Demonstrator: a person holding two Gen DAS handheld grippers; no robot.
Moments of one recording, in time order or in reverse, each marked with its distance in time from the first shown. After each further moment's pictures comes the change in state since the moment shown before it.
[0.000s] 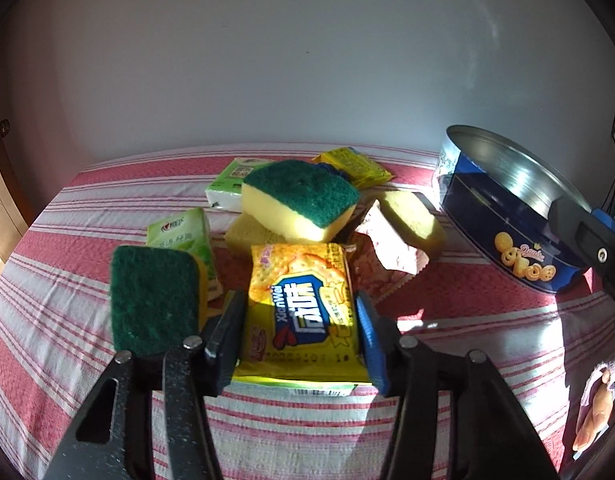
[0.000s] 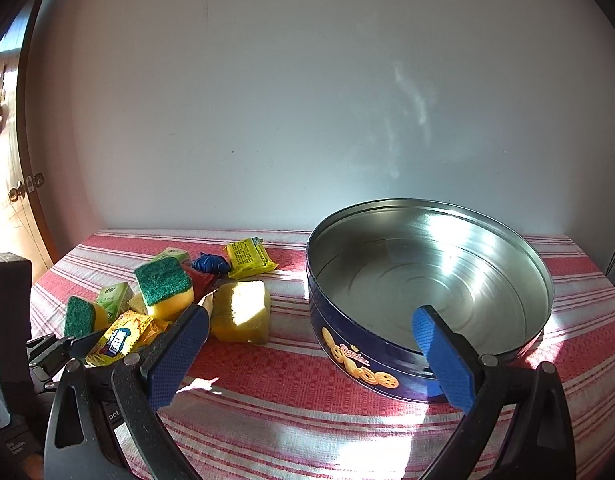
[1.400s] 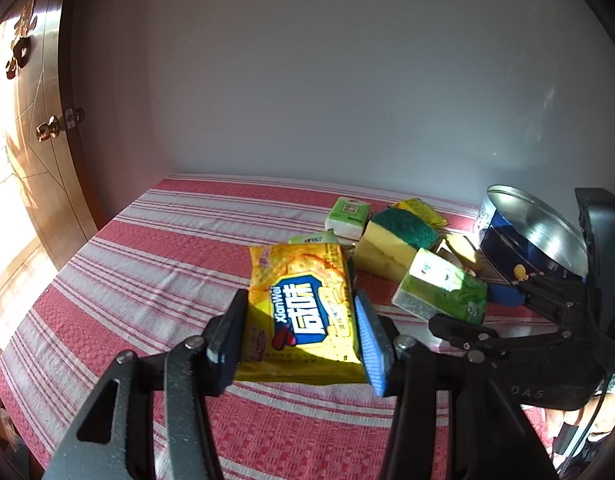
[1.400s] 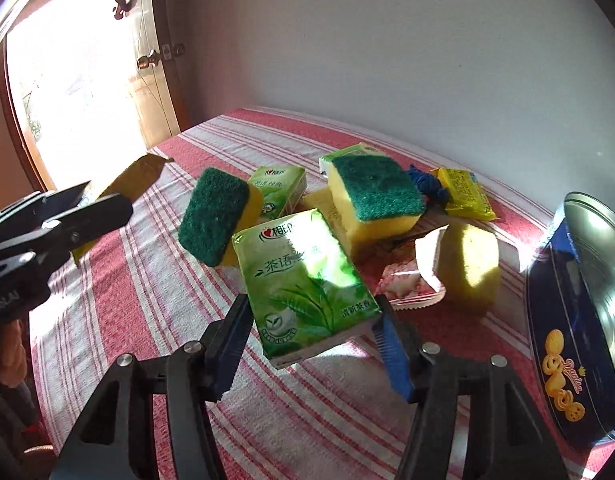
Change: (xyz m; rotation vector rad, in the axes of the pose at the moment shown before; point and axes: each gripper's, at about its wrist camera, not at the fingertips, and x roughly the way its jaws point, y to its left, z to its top) left arm -0.086 0.072 -0.014 -0.098 -0.134 0.124; right arm 0.045 0.110 -0.028 -0.341 0.294 0.485
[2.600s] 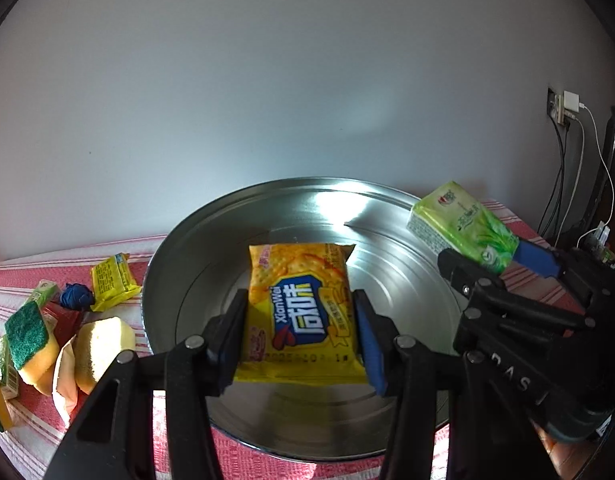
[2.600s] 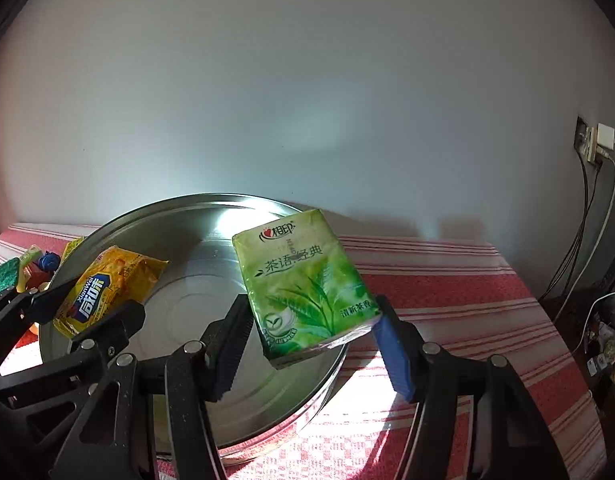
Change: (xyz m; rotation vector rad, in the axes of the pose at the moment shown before) left arm 0.100 -0.336 0.039 0.247 -0.009 -0.298; right arm -0.129 -0.249 -0.068 0.368 -0.188 -0.676
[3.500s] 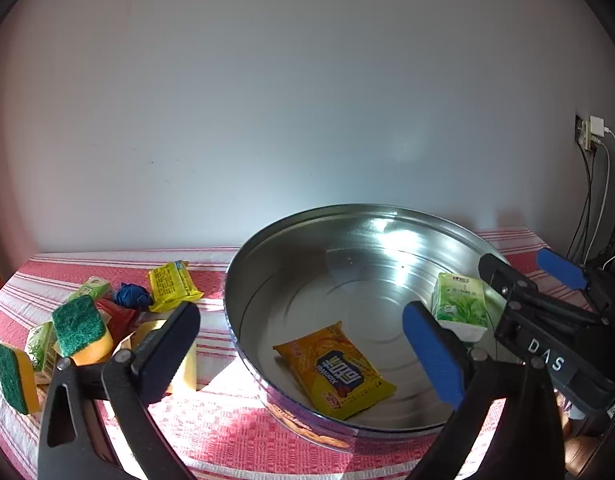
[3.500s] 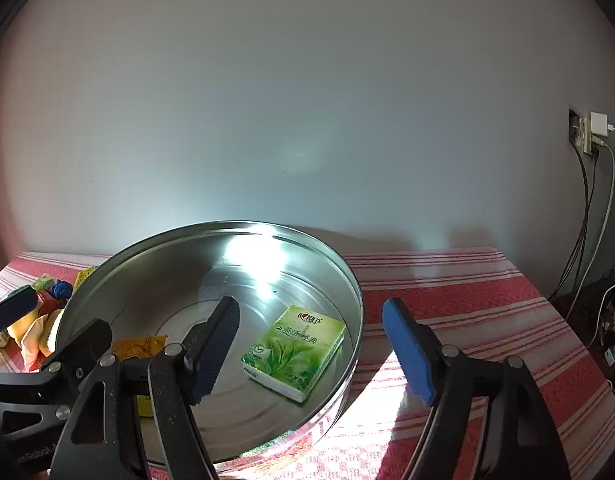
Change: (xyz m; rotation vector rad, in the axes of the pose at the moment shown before) left arm -0.039 0.026 -0.016 -0.063 -0.112 0.133; right arm -0.012 -0.011 -0.006 0.066 -0.107 0.029
